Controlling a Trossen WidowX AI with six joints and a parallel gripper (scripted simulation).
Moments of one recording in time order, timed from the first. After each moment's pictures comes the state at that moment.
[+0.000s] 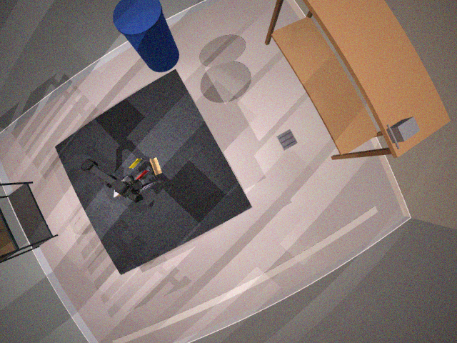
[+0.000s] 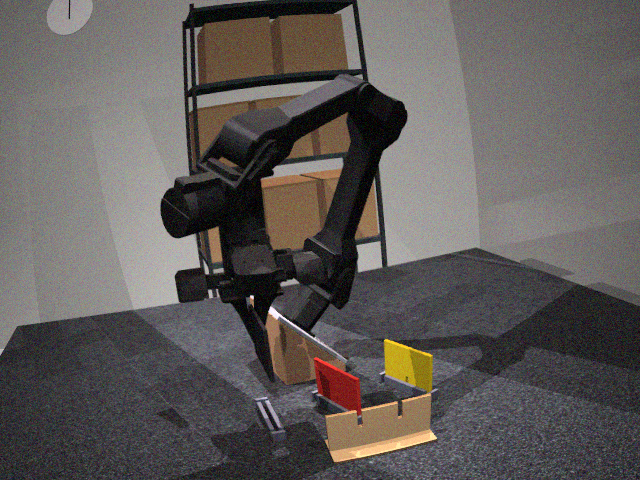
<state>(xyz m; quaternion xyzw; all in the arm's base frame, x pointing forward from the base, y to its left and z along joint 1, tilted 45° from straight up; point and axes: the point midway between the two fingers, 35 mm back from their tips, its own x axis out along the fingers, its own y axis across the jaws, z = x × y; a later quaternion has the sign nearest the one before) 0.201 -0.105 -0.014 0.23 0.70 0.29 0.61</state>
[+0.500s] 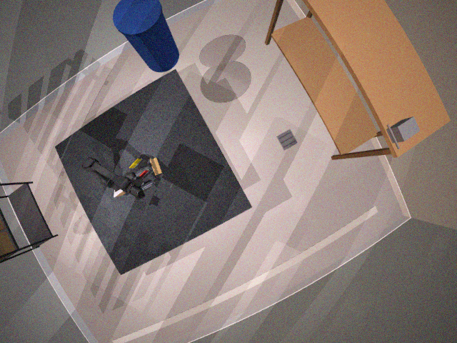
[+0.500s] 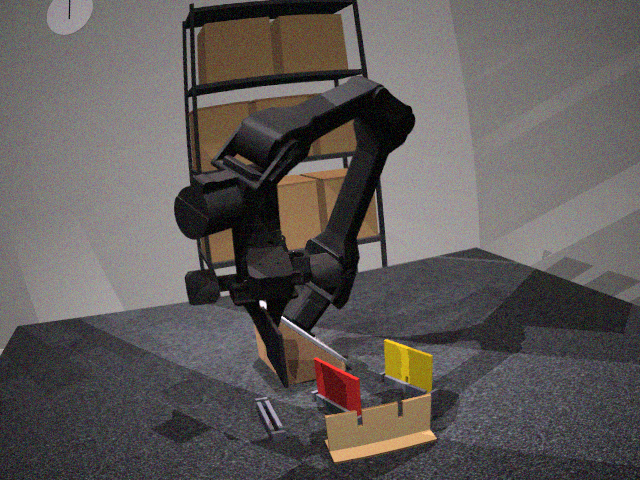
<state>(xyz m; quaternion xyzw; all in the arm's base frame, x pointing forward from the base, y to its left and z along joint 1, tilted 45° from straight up) 0.222 -0.094 -0.006 0.23 0.70 0.28 0.61</state>
